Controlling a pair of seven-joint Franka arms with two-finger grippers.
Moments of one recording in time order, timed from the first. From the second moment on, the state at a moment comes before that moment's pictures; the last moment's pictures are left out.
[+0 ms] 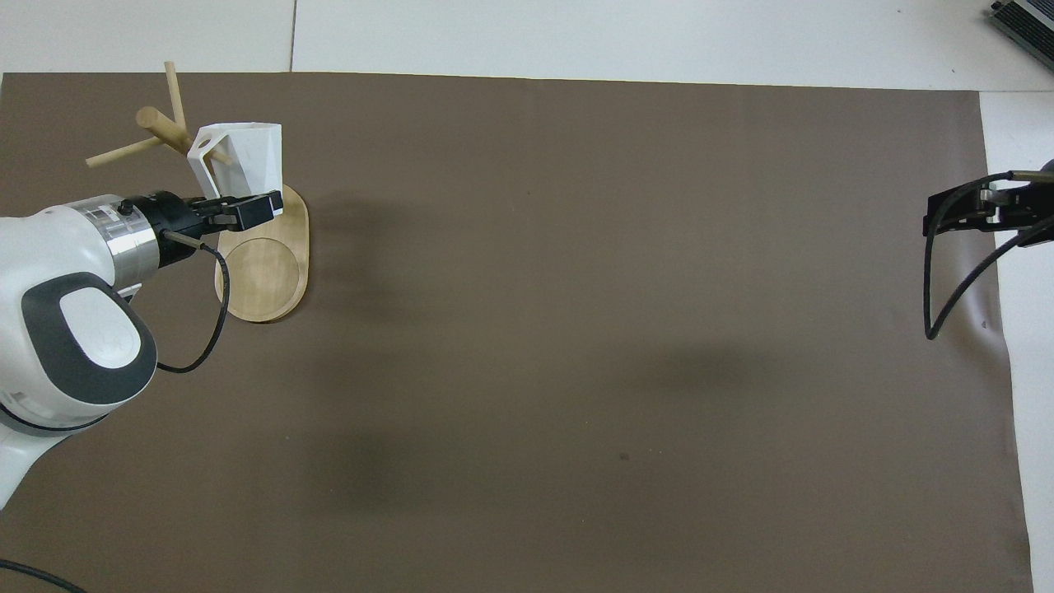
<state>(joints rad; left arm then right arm) -0.18 0.05 0.03 -2.12 -0.68 2.67 -2.72 -0.15 0.09 0.09 -1.52 -0.07 1.64 0.09</state>
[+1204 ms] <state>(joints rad) -0.17 0.06 0.03 -2.14 -0.69 2.75 -2.76 -0.07 0.02 -0.03 -1.57 -0.05 1.63 0.06</state>
